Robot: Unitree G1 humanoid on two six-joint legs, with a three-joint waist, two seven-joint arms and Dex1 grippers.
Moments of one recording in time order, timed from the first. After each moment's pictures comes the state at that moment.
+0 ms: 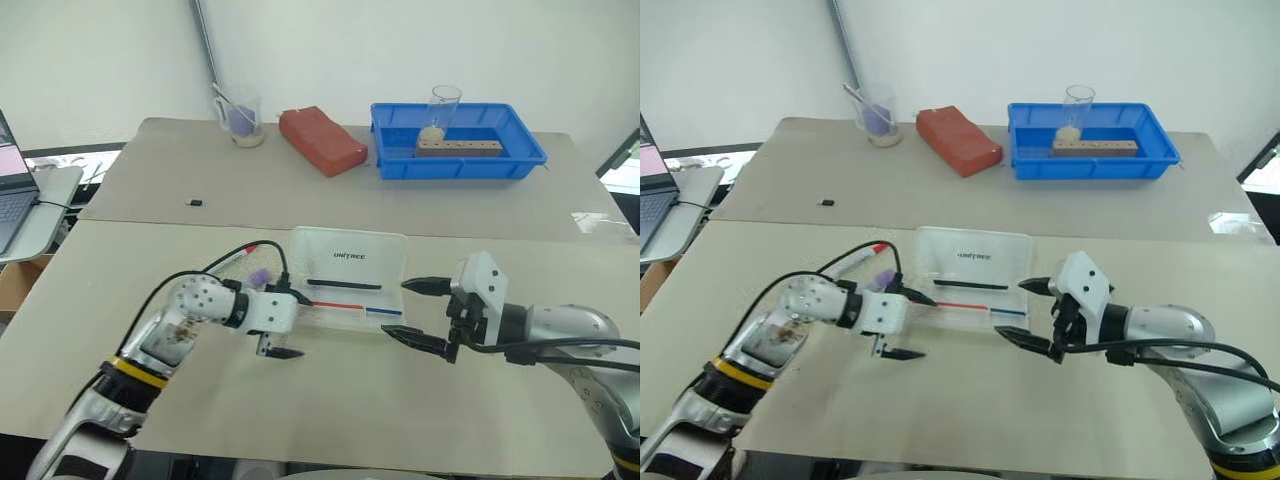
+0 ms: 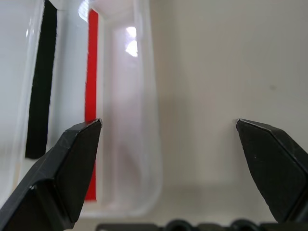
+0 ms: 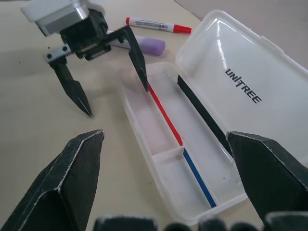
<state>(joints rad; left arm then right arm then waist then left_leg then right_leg) -0.34 0.72 -0.33 -0.13 0.03 0.04 -1.24 -0.04 -0.81 -0.09 -0.67 0.59 0.73 0.80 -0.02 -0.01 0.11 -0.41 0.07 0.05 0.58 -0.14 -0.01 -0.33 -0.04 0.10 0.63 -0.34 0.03</state>
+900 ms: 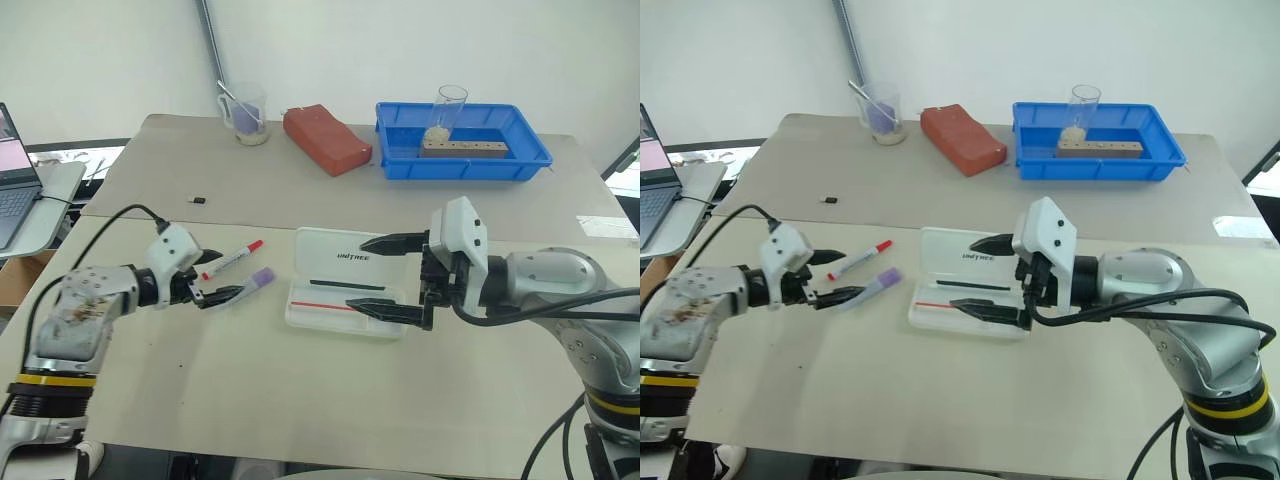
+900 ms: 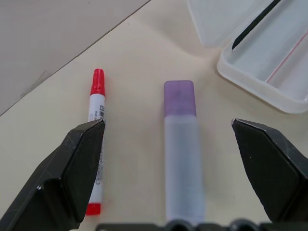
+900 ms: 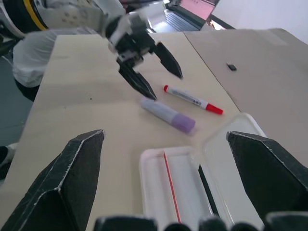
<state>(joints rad) -0.27 0.77 0.05 -0.02 -0.26 0.41 -0.98 -0.46 -0.77 0.03 -0.68 0.74 0.84 0.80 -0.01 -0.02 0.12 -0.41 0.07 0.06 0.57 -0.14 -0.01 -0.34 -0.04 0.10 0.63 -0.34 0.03</state>
